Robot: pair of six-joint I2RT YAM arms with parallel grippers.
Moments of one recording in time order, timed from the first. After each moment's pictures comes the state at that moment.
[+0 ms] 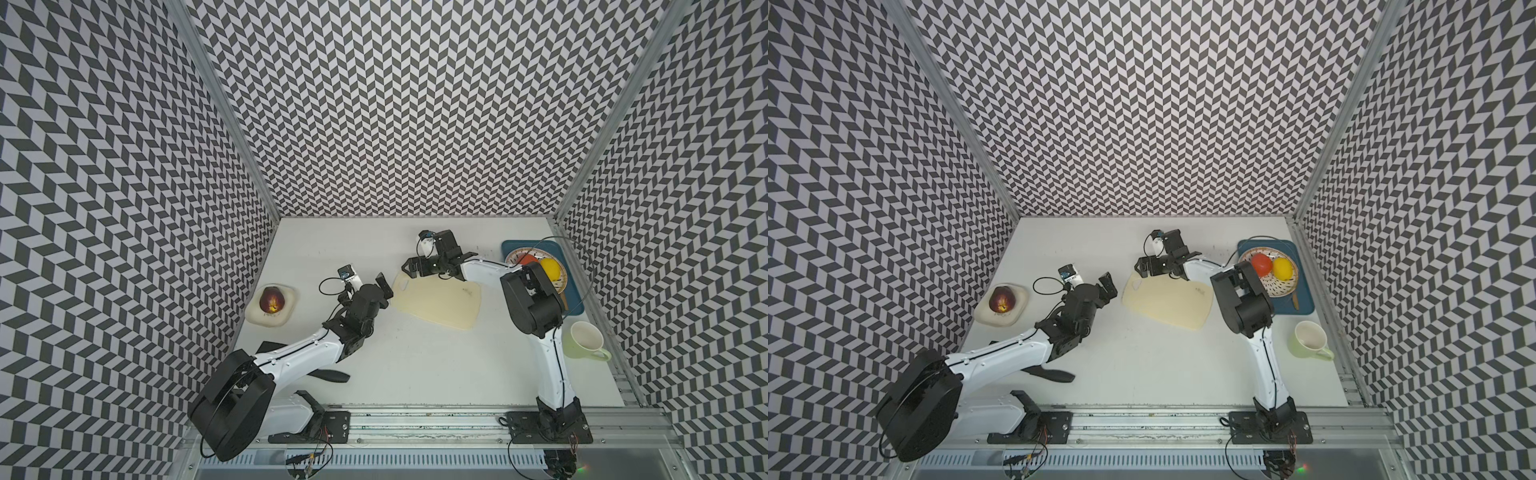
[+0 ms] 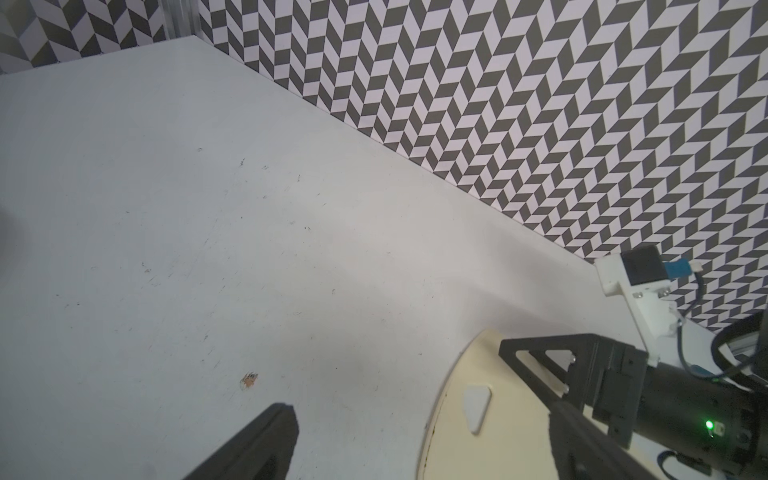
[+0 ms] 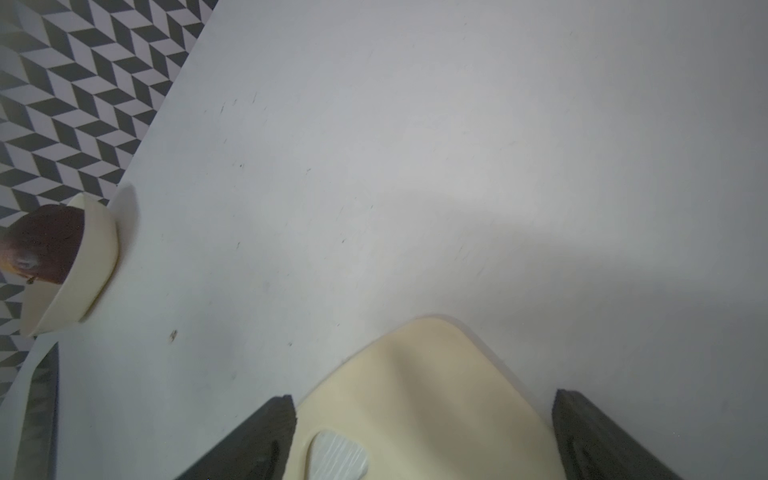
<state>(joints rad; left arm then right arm) -0.67 1.28 0.57 0.25 -0.64 -0.75 0.50 2.22 1.52 -0.07 -0.38 0.28</state>
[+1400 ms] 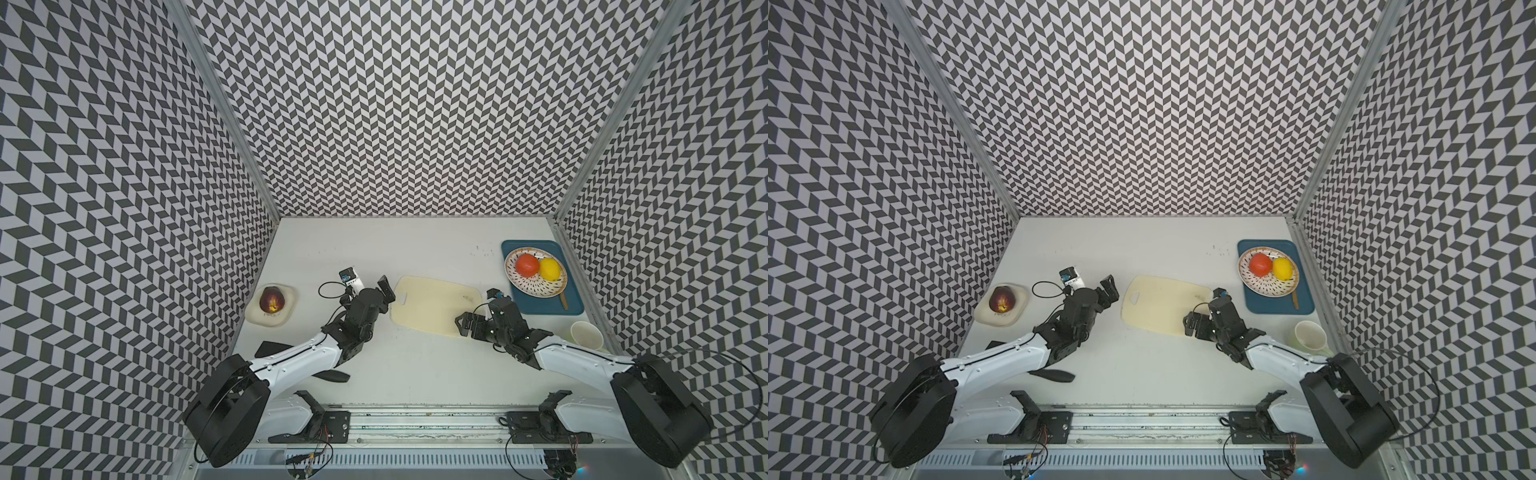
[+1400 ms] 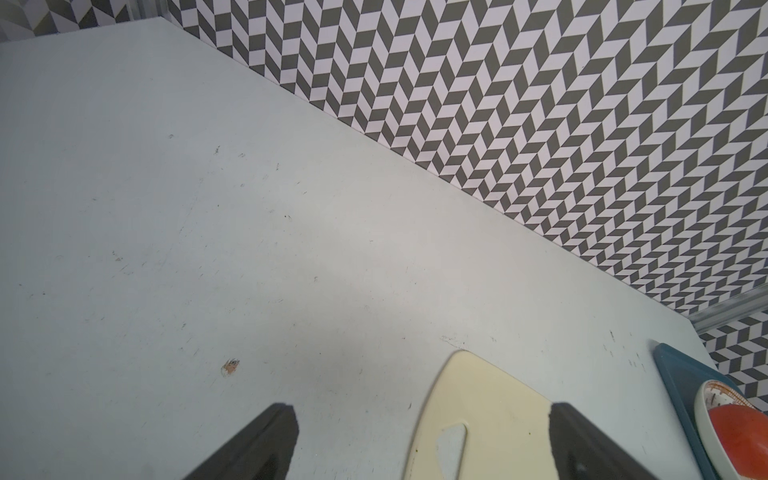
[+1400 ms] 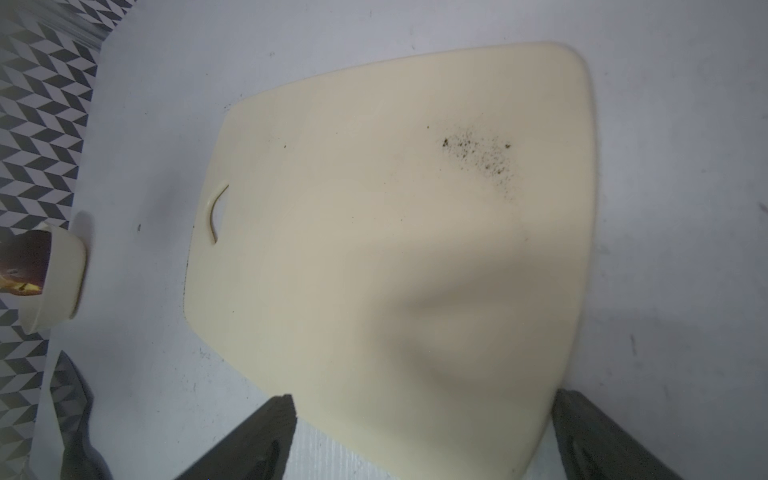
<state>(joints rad) -0.69 1.24 0.54 0.27 -0.62 -0.75 0.52 1.29 0.42 0.09 -0.09 0.69</state>
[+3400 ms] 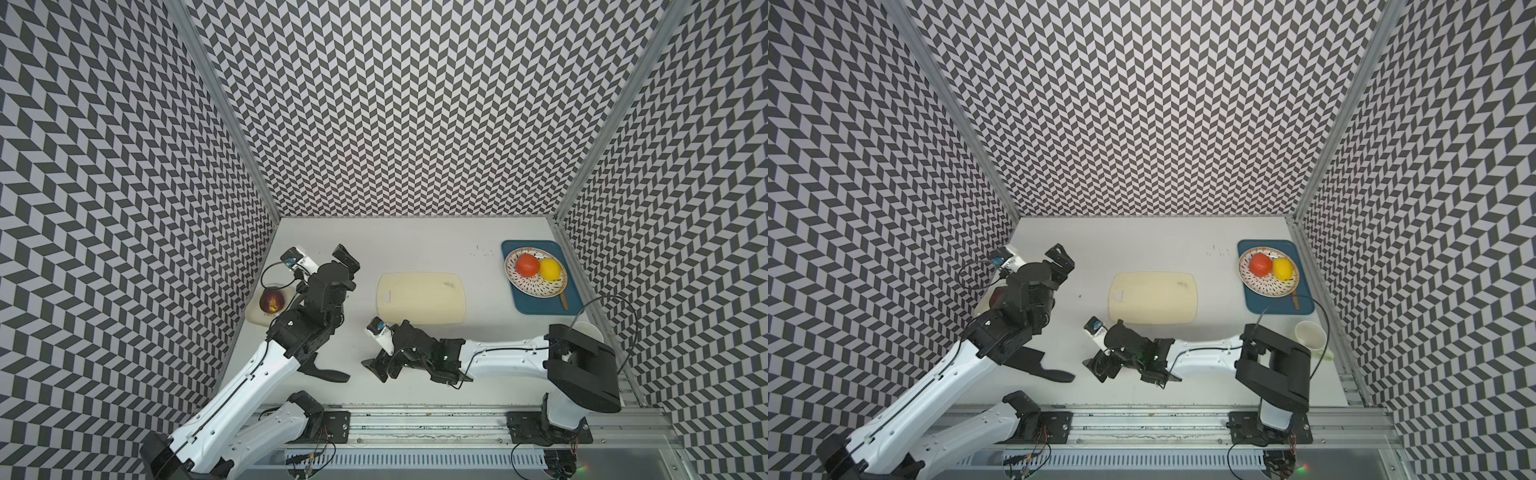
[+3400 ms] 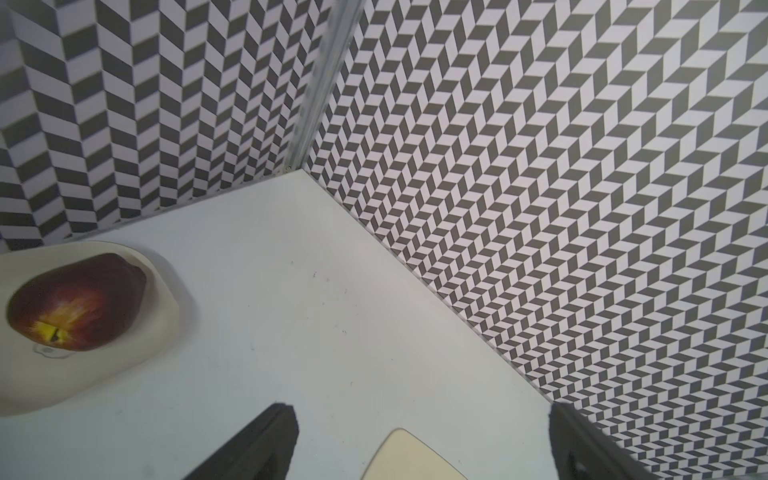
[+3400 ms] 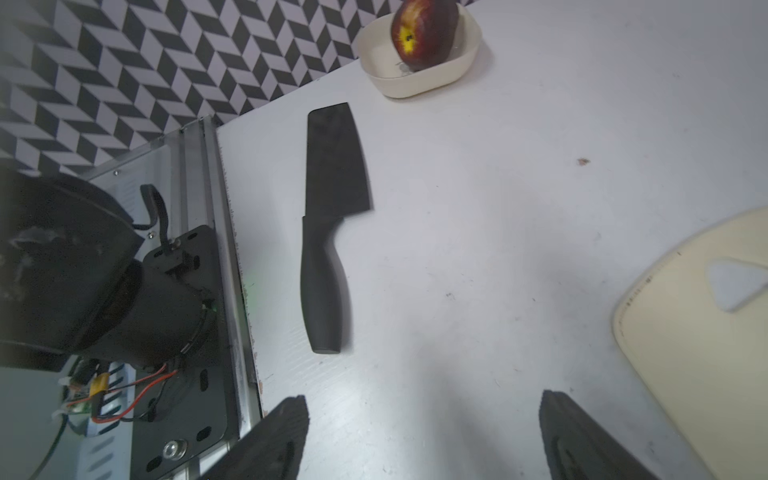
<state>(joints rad) -0.55 0.89 0.94 -0.40 -0.78 -0.90 1.26 1.75 0.97 0.20 0.03 0.18</state>
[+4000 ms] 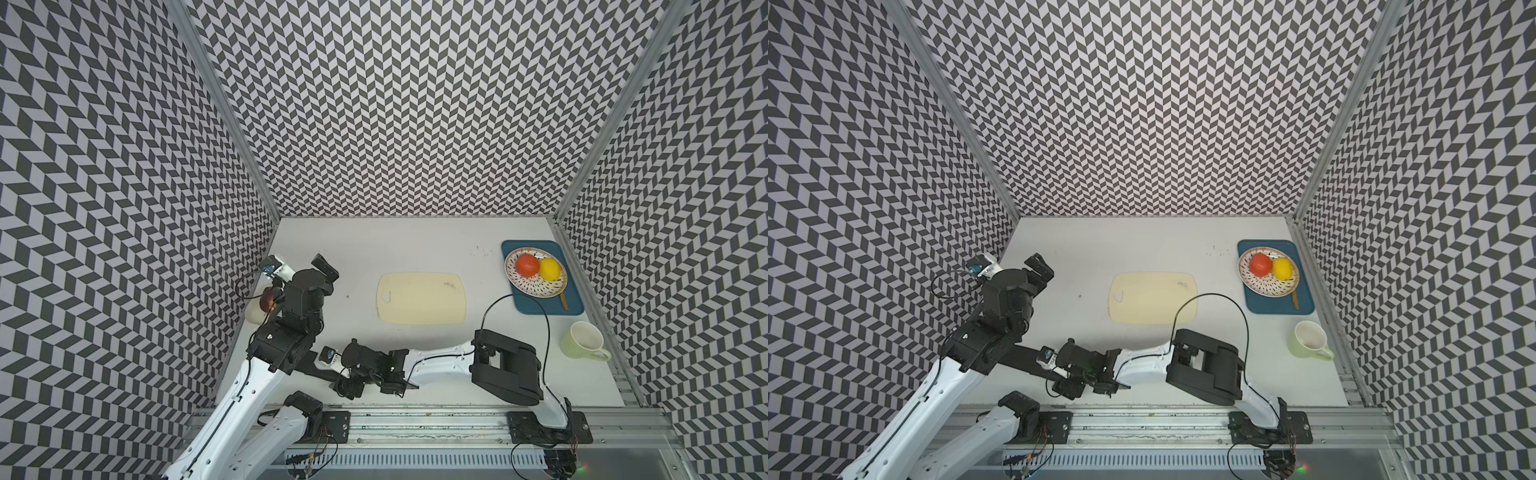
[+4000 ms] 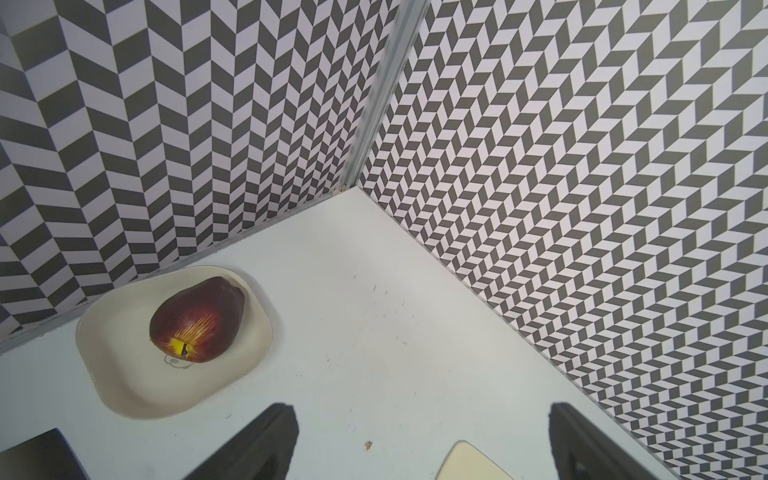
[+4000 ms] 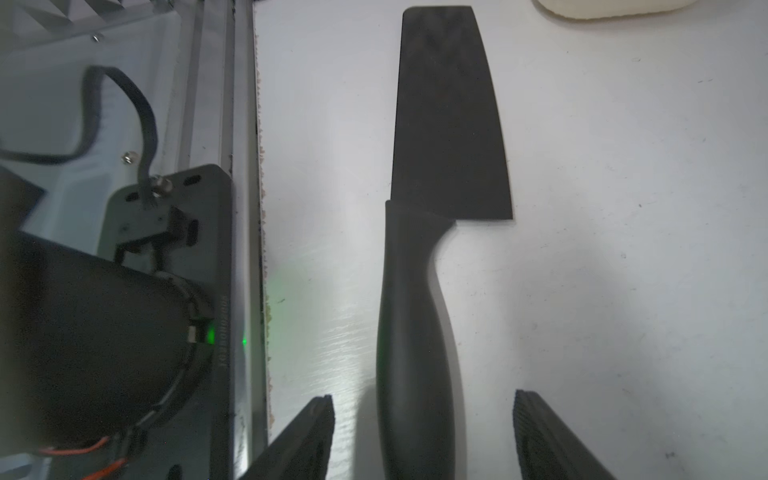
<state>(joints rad) -0.42 0.79 0.89 -0.48 -0.69 -0.81 1.34 2.17 1.38 0.08 -0.01 0.07</state>
